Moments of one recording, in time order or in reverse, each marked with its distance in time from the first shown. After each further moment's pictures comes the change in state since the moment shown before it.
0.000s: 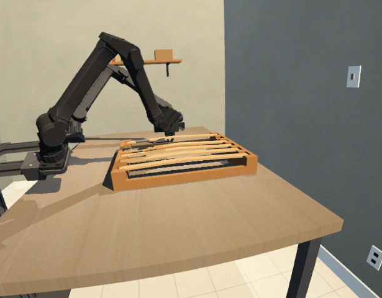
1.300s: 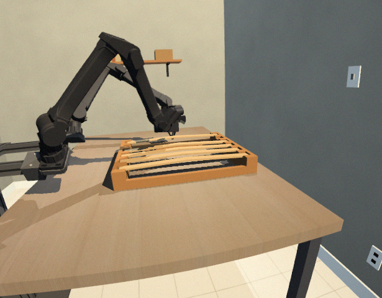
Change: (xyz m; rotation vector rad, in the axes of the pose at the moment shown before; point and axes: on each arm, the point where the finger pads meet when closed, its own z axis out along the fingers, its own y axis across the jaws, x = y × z) left arm -0.014 -0.001 -0.043 -0.021 -0.051 -0.004; right arm 0.000 0.000 0.000 0.000 0.000 0.000
